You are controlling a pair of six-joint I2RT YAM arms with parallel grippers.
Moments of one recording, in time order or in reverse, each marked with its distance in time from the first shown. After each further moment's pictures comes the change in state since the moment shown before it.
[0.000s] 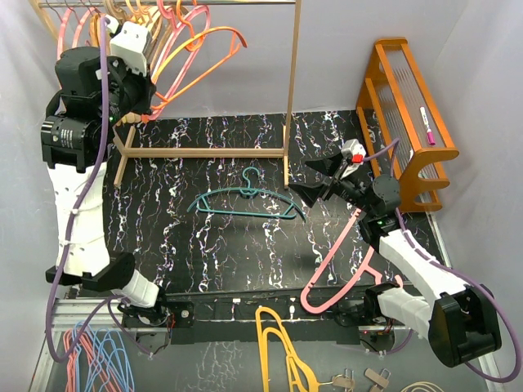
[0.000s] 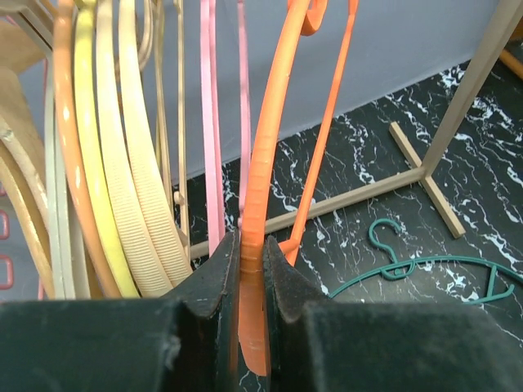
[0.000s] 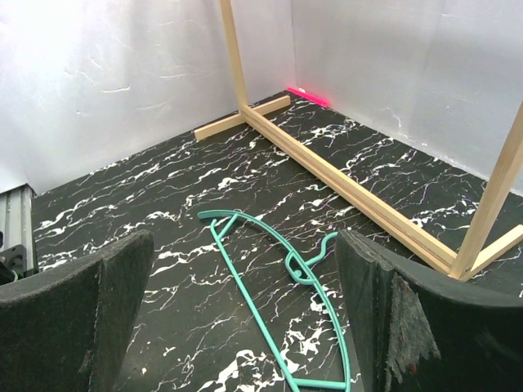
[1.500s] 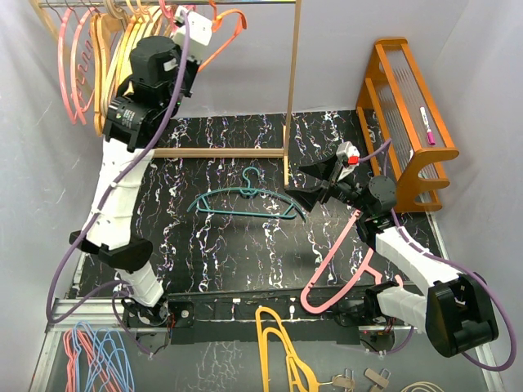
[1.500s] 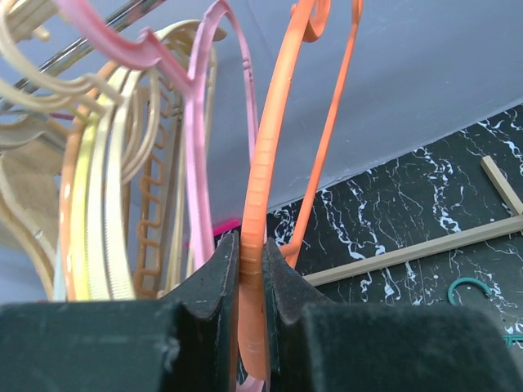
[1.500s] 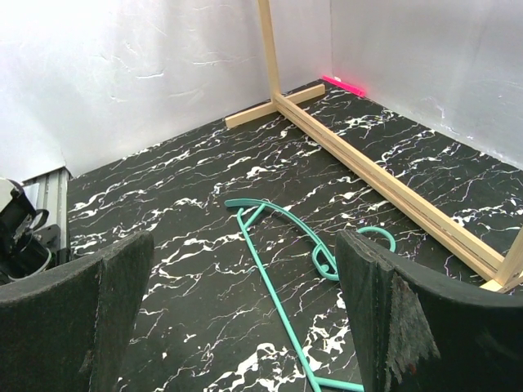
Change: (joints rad) left arm -0.284 0.164 0.056 0.217 -0.467 0.187; right arm 0.000 0.071 -0.029 0.103 -0.094 0.051
